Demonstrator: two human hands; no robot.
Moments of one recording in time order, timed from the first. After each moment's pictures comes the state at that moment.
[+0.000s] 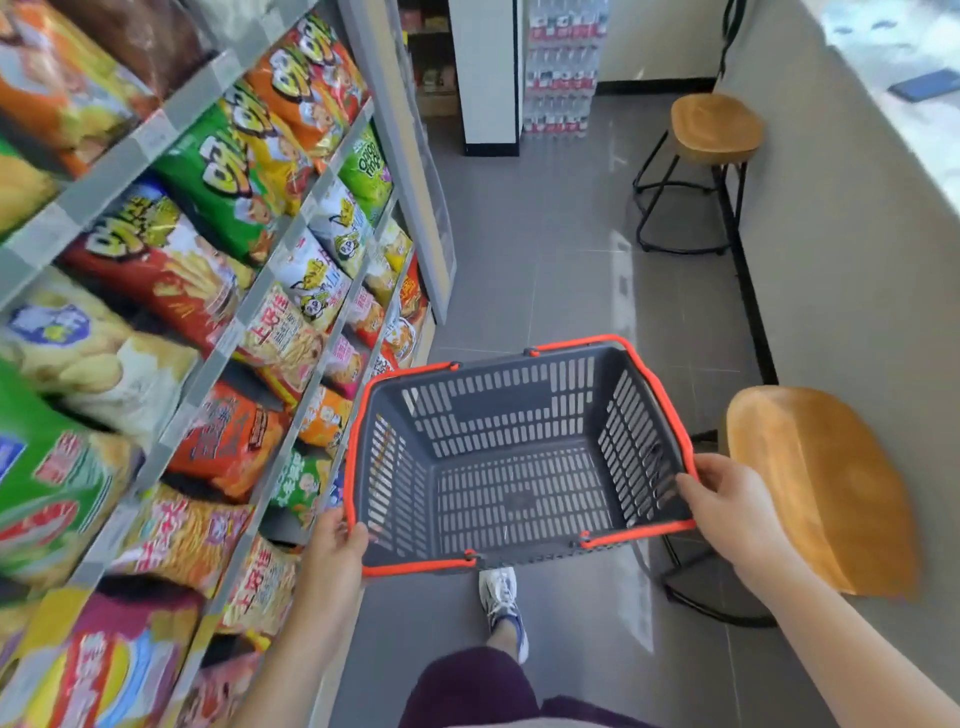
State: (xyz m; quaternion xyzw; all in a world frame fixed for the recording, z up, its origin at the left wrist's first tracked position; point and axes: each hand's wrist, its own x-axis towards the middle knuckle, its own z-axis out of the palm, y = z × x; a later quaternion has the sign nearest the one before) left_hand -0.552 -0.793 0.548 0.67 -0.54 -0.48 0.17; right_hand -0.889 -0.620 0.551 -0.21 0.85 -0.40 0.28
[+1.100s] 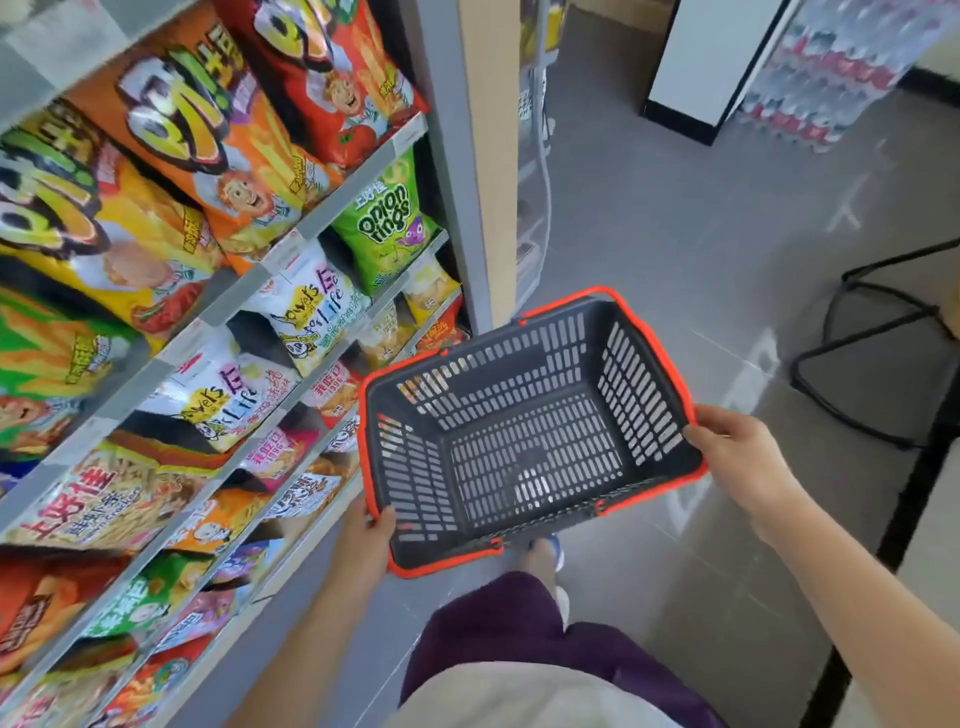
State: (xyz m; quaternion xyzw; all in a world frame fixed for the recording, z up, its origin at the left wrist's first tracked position) left_hand -0.922 -1.159 0.464 0.79 -0.27 -0.52 0.21; right_hand -1.285 -1.202 0.535 -0.36 0.79 -0.26 0.43
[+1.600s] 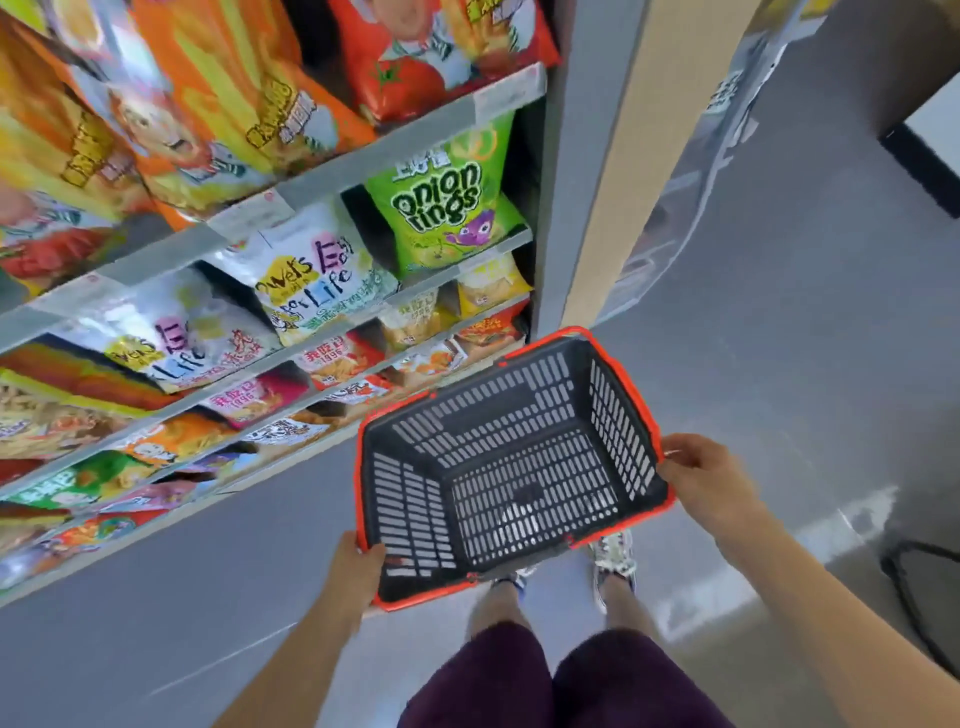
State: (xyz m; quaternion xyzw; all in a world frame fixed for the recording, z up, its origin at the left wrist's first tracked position) left_hand -1.001 -1.223 0.347 0.86 0.04 -0.46 0.22; right_hand -1.292 -1.430 0.396 -0.48 0.70 -0.08 0.53
